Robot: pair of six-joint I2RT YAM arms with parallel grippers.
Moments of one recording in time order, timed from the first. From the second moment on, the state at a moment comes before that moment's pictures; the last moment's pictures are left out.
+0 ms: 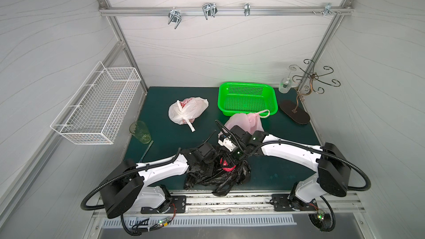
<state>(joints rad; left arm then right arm) -0.87 1.30 0.60 -0.52 0.13 -0.66 1.01 1.54 1.07 -0.69 -0.41 0.36</state>
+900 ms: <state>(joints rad) -0.82 0.97 0.88 -0.77 0.20 -0.55 0.49 1.68 1.65 -0.79 -0.15 0.34</state>
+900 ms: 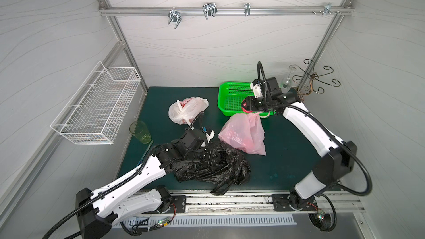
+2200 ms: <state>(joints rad) -0.75 0.78 0.83 -0.88 0.22 -0.50 0.43 2.57 2.39 -0.73 0.01 0.21</state>
